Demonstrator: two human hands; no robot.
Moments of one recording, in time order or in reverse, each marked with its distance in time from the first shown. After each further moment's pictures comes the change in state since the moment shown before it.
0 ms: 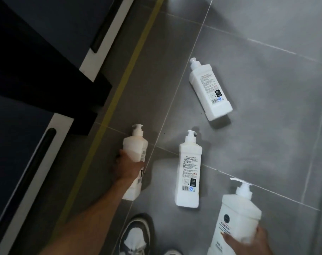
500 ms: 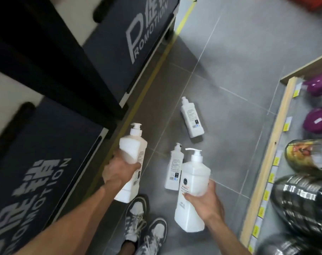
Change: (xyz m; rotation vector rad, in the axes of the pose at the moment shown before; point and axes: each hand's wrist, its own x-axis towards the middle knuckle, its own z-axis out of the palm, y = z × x) left_hand -0.216 0.068 -0.269 0.064 -0.038 0.064; right_hand -0.225 -0.228 -0.059 -0.481 -0.109 -0.129
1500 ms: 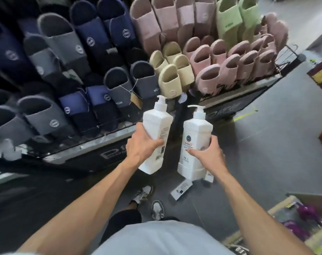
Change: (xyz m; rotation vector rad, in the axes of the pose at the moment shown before) left_hand -0.442 -0.013 -0.344 -0.674 0.512 -0.075; right_hand -0.392 -0.239 -0.241 -0.303 -0.141 -0.914
